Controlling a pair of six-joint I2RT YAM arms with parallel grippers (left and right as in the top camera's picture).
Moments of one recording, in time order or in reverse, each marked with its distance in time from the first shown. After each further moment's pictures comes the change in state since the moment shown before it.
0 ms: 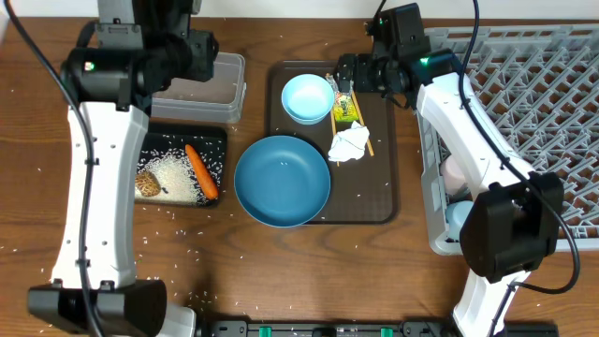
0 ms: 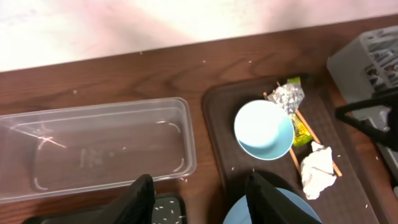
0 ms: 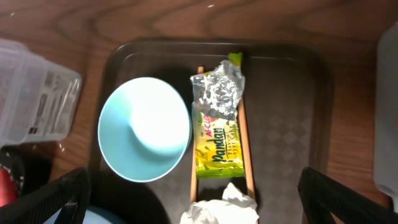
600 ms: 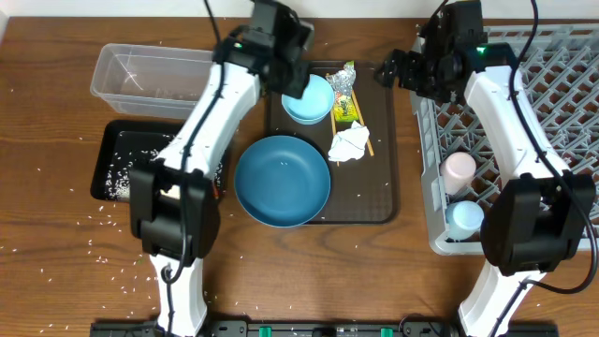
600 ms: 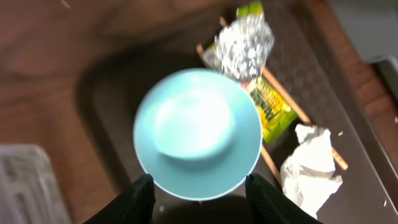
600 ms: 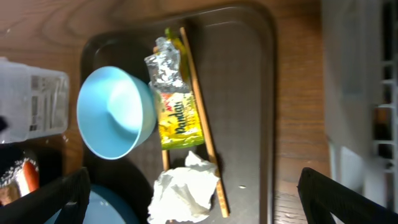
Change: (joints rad) left arm -0.266 0.420 -0.008 0.184 -0.004 -0.020; right arm -0.191 0.000 0.000 -0.135 -0.205 -0.005
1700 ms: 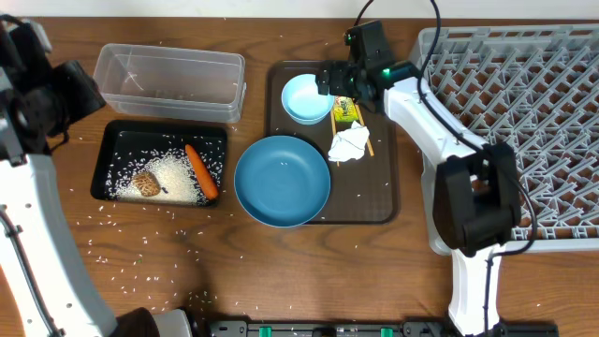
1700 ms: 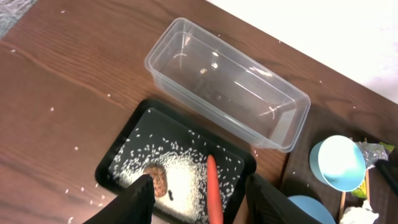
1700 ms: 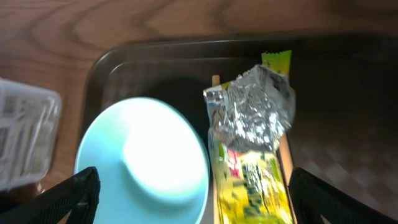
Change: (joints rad) left arm 0.694 -0.606 -0.007 -0.423 -0.072 -0.217; right arm 0.262 0.201 0.000 0.358 0.240 0.140
